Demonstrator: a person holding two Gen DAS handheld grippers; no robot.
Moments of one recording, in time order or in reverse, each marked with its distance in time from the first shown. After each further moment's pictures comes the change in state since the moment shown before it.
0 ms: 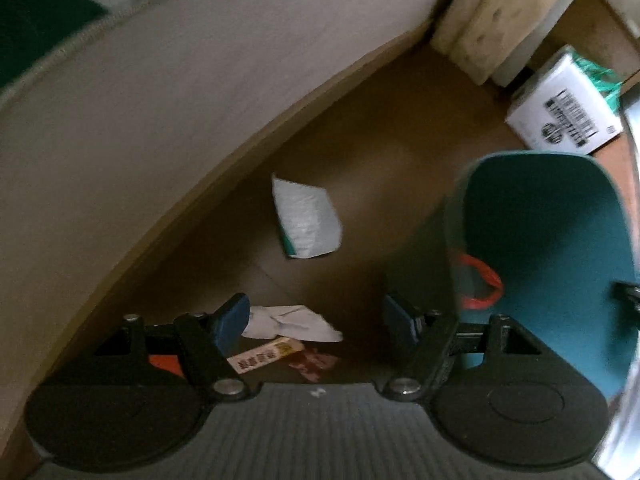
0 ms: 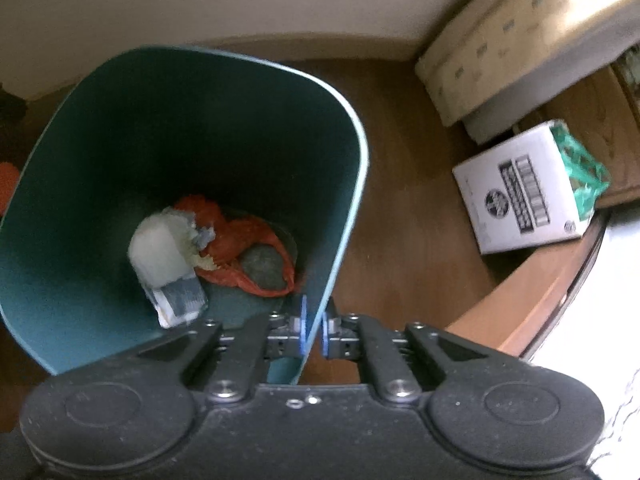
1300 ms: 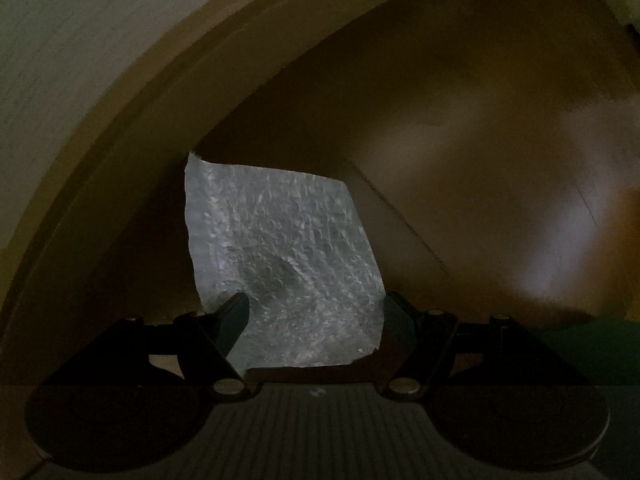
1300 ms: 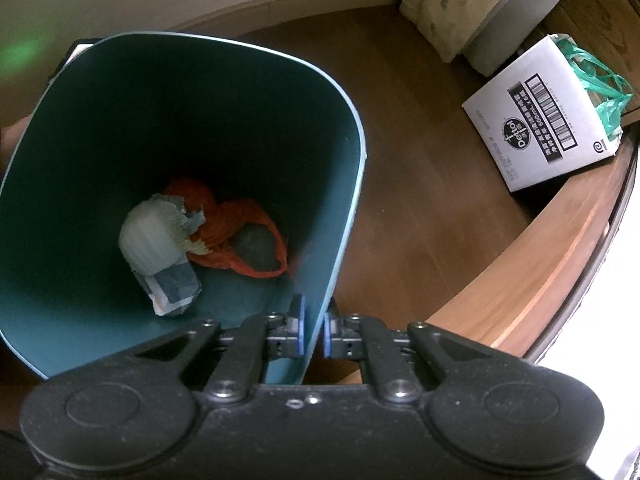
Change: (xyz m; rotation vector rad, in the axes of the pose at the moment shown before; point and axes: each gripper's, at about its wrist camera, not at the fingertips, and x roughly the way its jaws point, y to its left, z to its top) left arm 0.266 -0.001 0.067 -0.099 0.240 0.174; right arm 0.037 -0.050 -0.017 0.142 0.054 0.118
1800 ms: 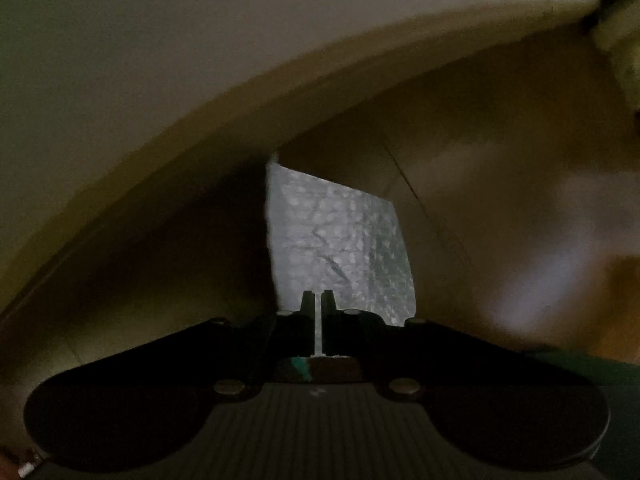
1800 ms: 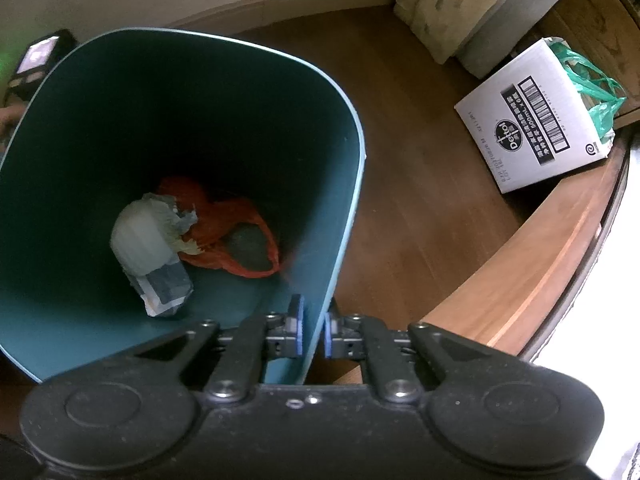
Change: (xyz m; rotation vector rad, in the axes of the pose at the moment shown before) left arm -0.036 0.067 -0.022 -0.191 -0.051 -0.115; right arm 0.002 0.007 -0.001 -0.004 -0.003 -0.039
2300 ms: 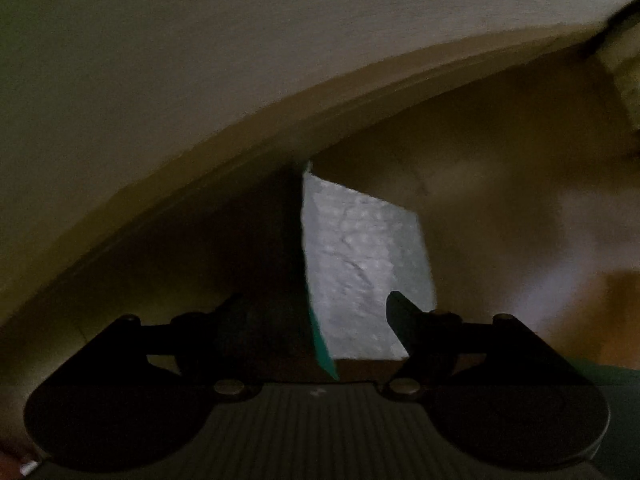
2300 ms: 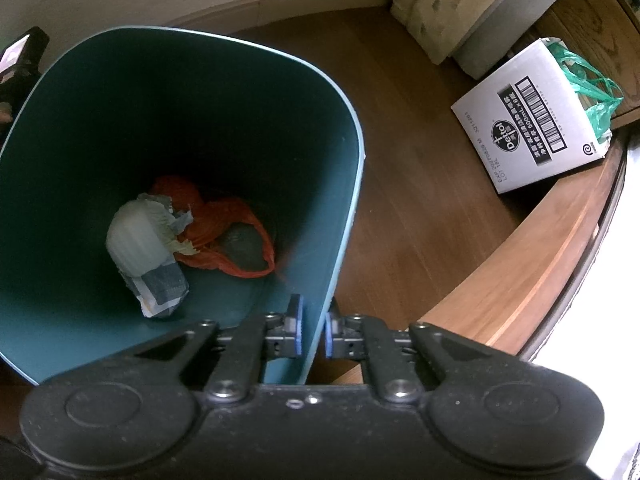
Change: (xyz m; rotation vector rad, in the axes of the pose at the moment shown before) left arm 0.004 0.010 0.005 -0.010 -0.013 0.038; right arm 0.001 0.001 -0.002 0.002 0.000 -0.011
